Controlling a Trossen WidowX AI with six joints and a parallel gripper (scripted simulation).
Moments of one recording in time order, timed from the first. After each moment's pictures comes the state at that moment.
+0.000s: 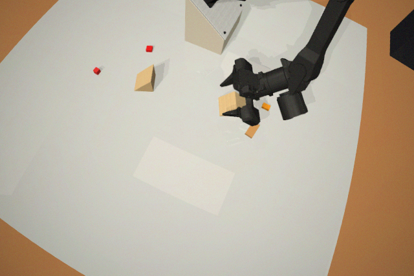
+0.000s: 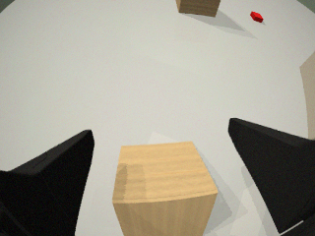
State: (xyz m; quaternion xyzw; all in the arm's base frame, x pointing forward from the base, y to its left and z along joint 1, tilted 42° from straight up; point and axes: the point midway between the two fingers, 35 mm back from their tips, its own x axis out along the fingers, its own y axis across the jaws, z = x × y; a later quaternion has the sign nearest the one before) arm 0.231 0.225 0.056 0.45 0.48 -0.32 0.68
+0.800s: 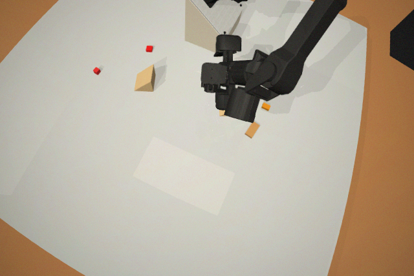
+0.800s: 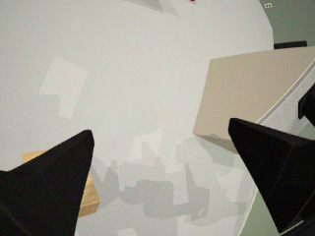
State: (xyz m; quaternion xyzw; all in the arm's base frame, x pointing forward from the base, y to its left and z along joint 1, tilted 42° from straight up) arm 0.210 0.150 0.055 0.28 0.77 -0.28 0.51
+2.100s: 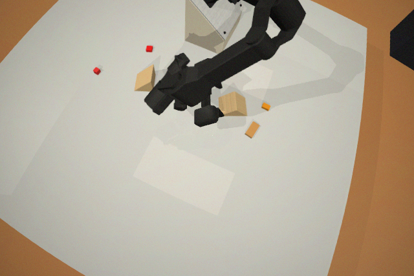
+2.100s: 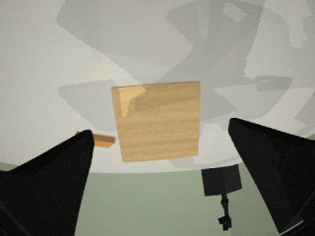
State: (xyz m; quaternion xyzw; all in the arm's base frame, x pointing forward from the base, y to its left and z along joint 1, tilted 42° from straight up) arm 0.253 0.200 0.020 0.56 0.81 0.08 0.16
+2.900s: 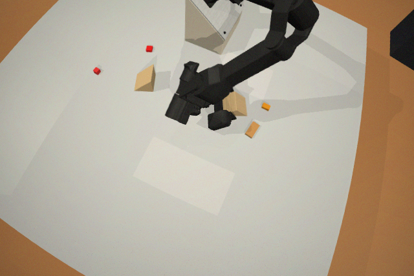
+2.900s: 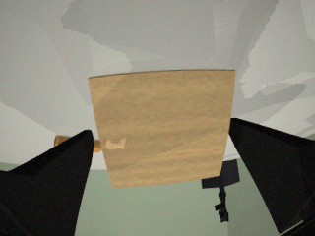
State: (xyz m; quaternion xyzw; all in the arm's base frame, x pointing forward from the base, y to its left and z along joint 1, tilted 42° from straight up) arm 0.234 0.241 0.026 0.55 0.82 0.10 0.14
